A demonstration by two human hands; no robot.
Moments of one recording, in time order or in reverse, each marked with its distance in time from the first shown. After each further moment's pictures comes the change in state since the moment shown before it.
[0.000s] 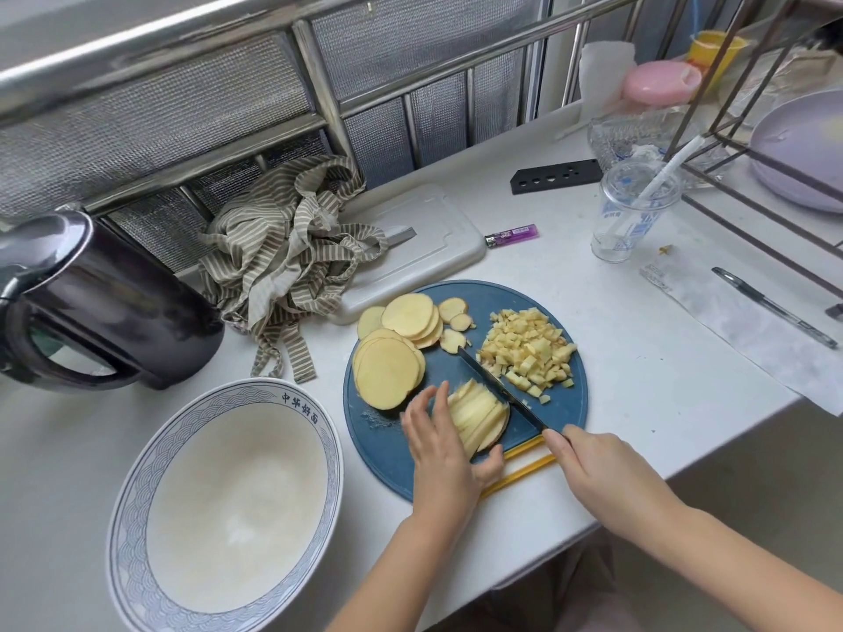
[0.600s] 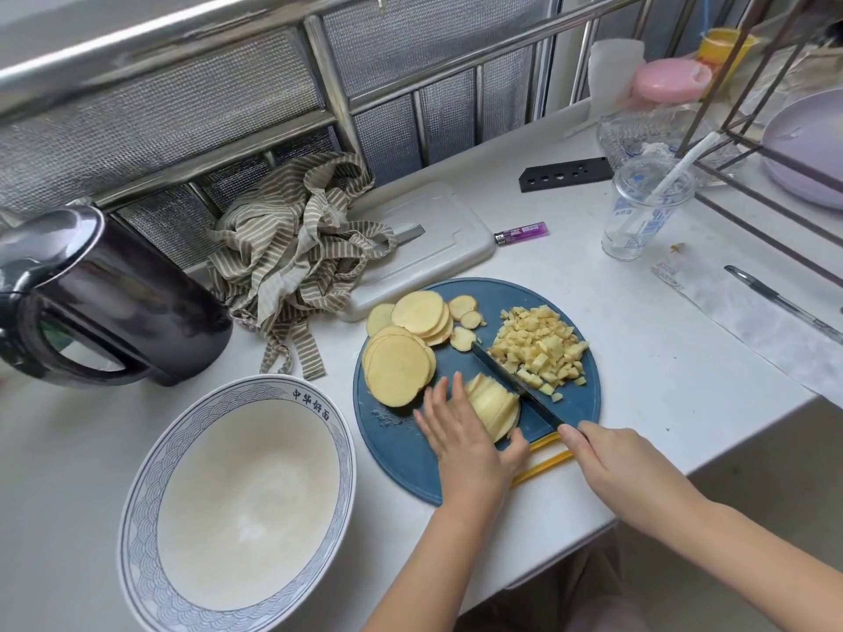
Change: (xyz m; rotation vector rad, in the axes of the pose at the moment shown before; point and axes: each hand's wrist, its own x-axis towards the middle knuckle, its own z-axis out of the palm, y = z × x) left_hand 0.005 0.013 0.016 0.082 0.049 -0.041; right_hand 0.001 -0.002 -0.004 -0.010 -0.007 0.011
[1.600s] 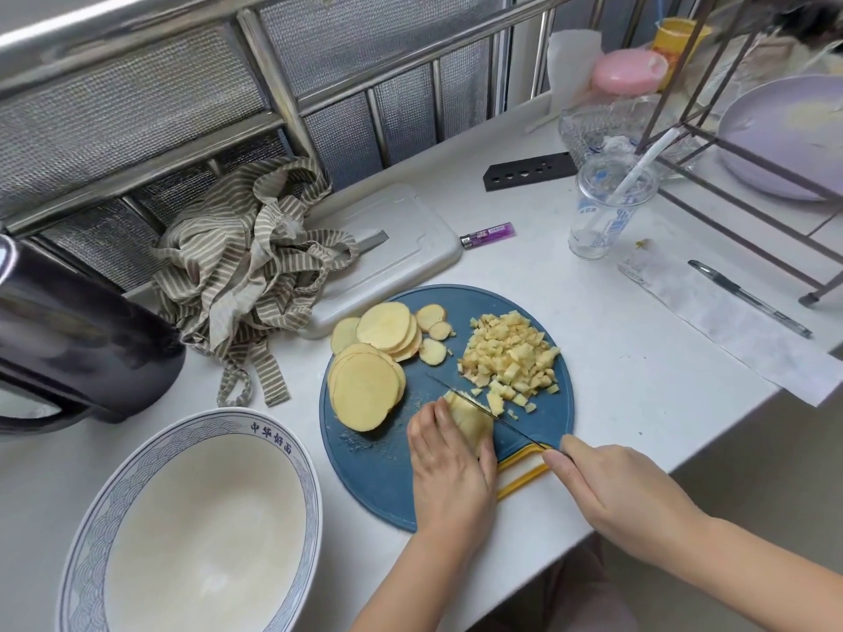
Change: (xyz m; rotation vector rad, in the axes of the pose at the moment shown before) left_hand -0.003 -0.003 0.006 0.275 -0.030 0.090; right_hand -0.012 0.002 -0.019 -0.199 -0.035 -0.153
